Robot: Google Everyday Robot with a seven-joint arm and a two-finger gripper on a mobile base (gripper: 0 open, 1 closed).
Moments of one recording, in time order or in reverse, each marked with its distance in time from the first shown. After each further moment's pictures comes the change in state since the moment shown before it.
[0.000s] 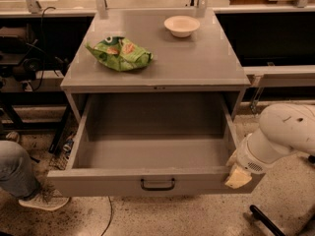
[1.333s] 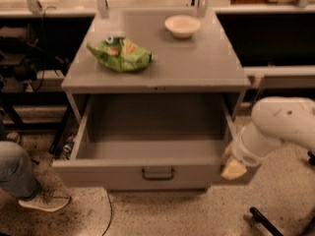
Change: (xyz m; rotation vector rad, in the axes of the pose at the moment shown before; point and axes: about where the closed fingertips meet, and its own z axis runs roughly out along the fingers) arm -0.013 -0.022 0.008 0.013 0.005 -0.043
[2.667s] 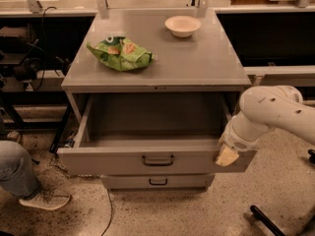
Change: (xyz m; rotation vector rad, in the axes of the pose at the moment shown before) arm -0.023 -0.037 0.012 0.016 0.015 -0.065
